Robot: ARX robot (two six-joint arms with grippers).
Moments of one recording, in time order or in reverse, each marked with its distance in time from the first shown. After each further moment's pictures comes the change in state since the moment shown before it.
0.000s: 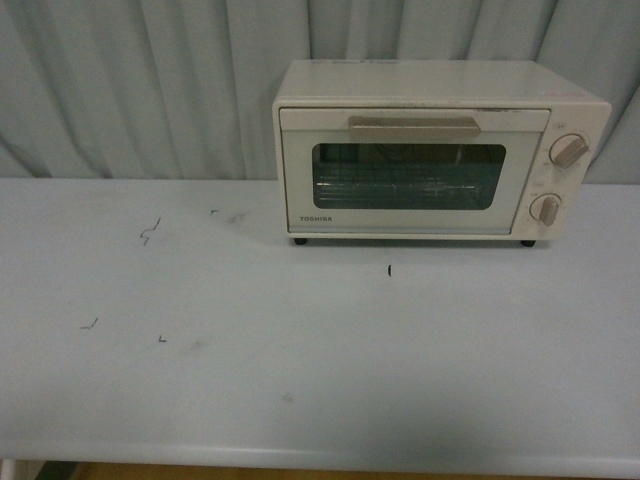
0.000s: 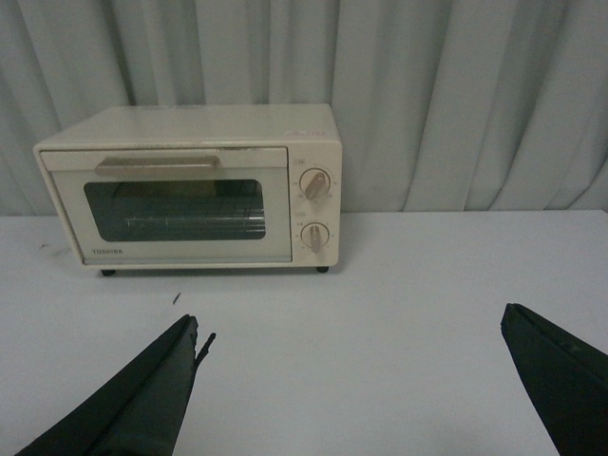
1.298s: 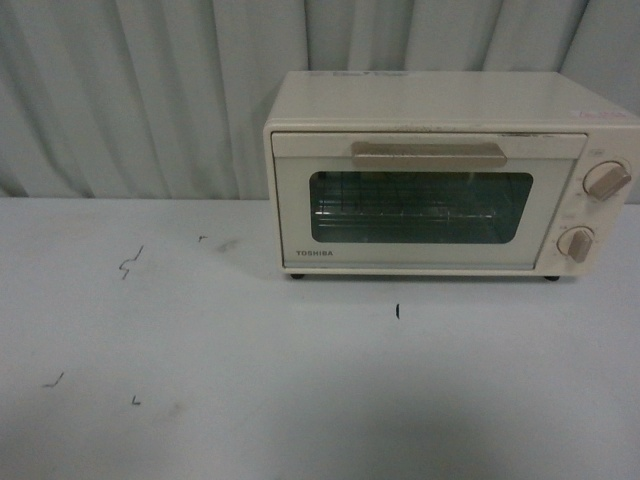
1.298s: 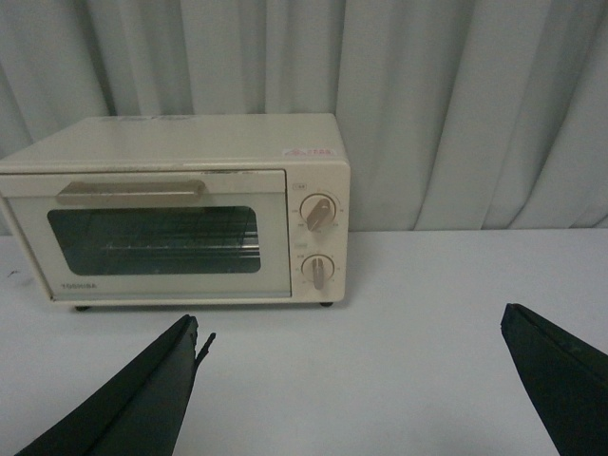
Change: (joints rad) left arm 0.000 0.000 0.000 -0.001 0.000 0.000; right arm 0.000 0.000 0.000 -0.003 0.000 0.000
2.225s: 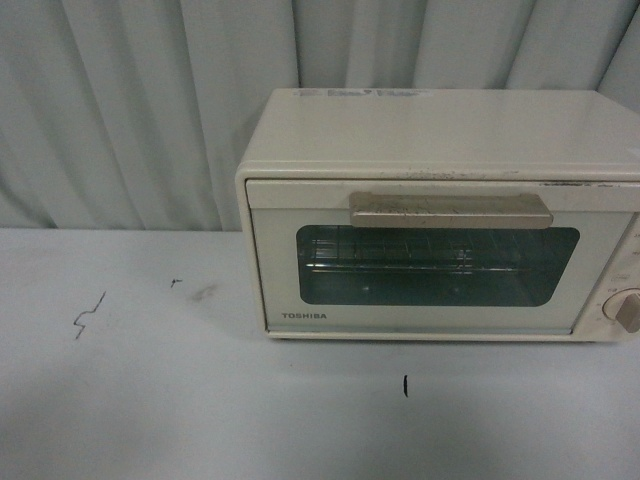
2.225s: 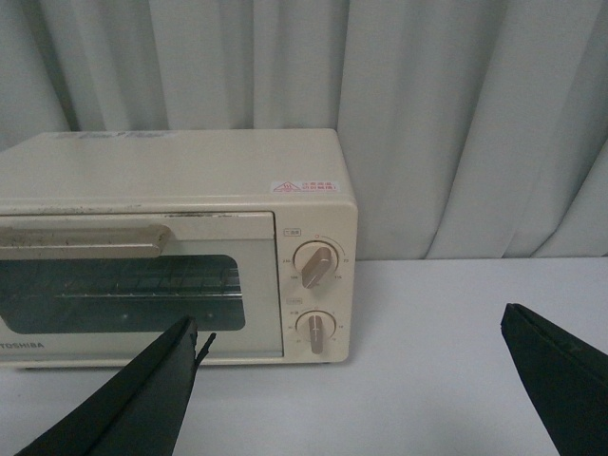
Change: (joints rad) left arm -0.002 0.005 0.005 -0.031 -0.008 0.000; right arm 0.000 0.000 0.000 -0.002 0.000 0.000
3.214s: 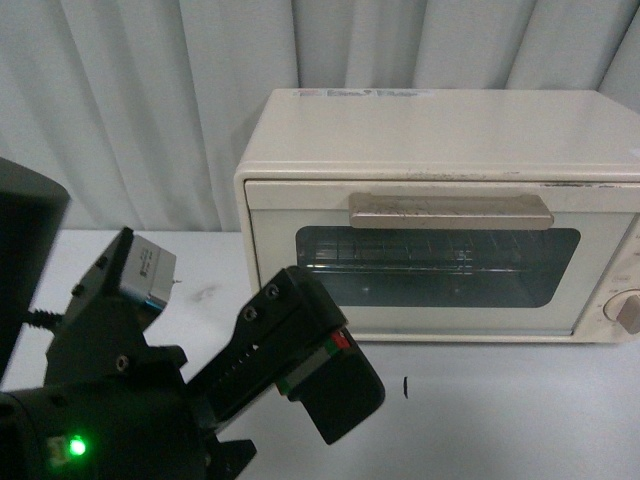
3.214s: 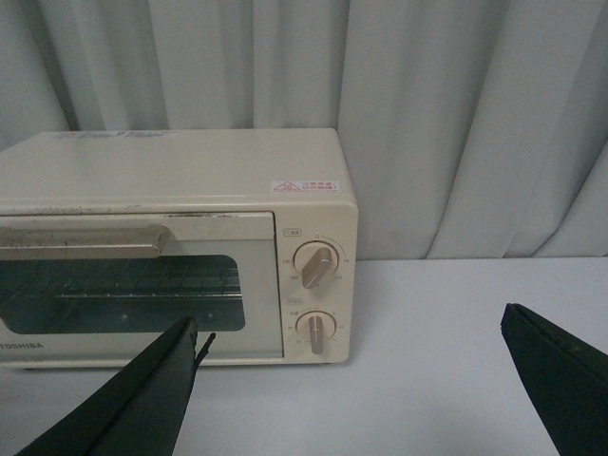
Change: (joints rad) left arm -0.632 1.465 0.450 0.390 0.030 -1.068; right arm 0.000 0.000 0.000 0.000 0.000 0.000
